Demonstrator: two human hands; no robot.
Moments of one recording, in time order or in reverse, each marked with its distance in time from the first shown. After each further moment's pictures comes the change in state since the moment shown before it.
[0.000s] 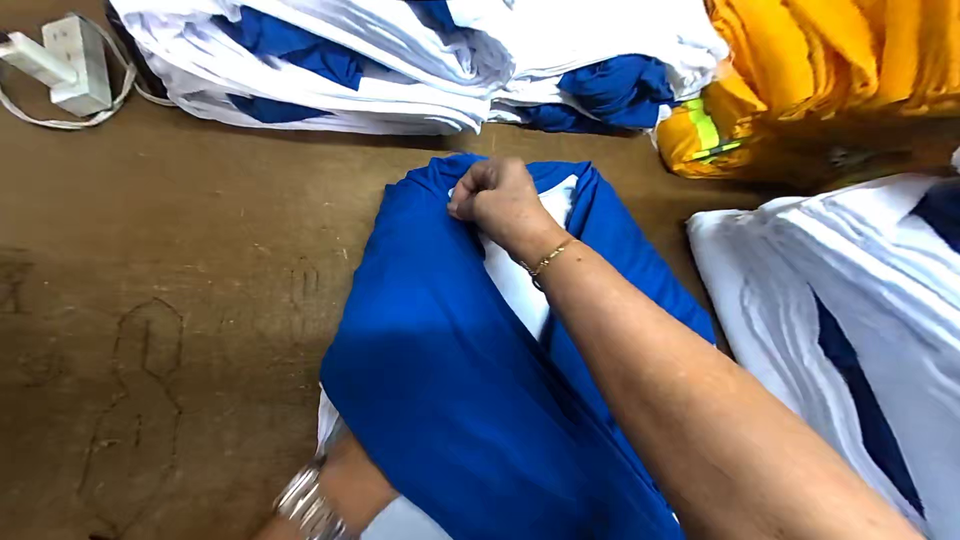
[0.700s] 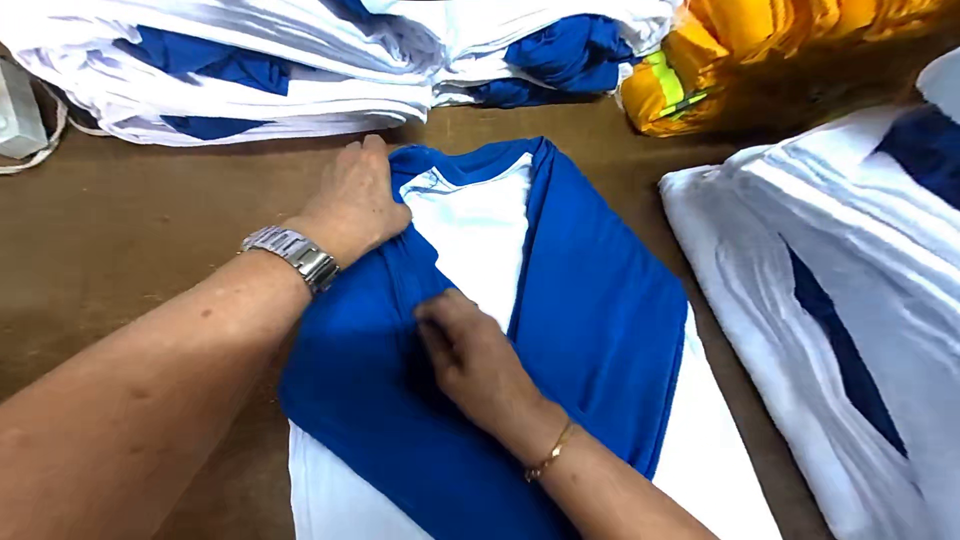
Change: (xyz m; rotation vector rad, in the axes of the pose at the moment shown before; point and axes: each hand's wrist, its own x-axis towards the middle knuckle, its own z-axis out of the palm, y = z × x) left_hand 0.178 0.039 -0.151 0.290 0.448 -0.036; right_hand -0.163 0.017 0.038 -0.183 0.111 -0.261
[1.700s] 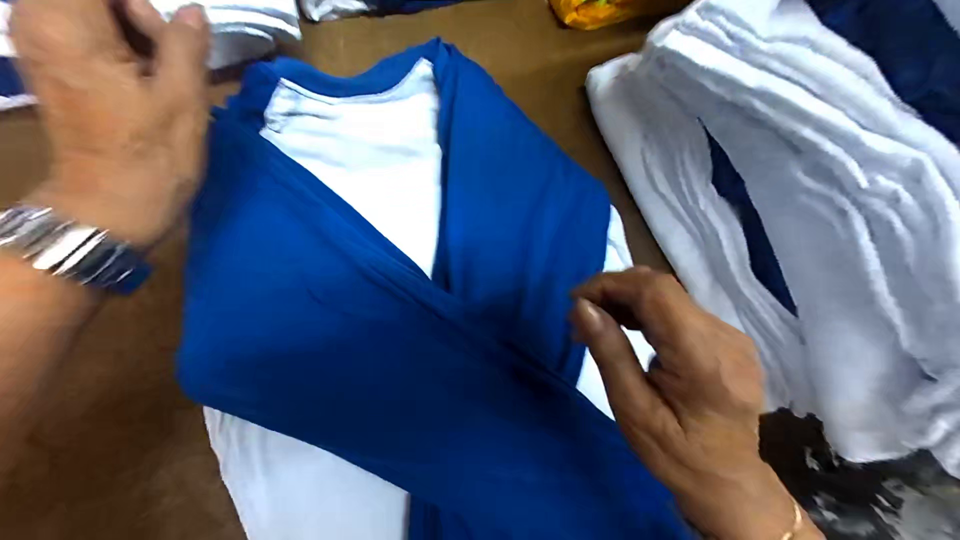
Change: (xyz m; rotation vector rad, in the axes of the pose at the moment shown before) left_hand -0.017 -0.013 -0.012 -0.127 0.362 0.221; right_hand -0.126 0.021 -0.134 -0.199 0.291 0.084
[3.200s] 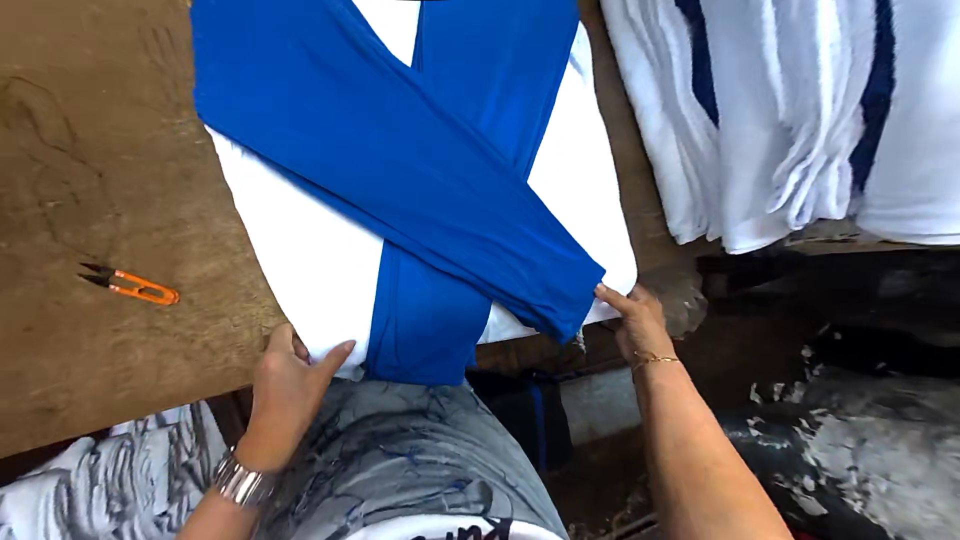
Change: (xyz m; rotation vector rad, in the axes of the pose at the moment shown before) left_hand -0.453 0.134 -0.028 -0.153 -0.385 -0.742; right_hand -0.286 0.120 -0.054 0.534 0.060 1.126
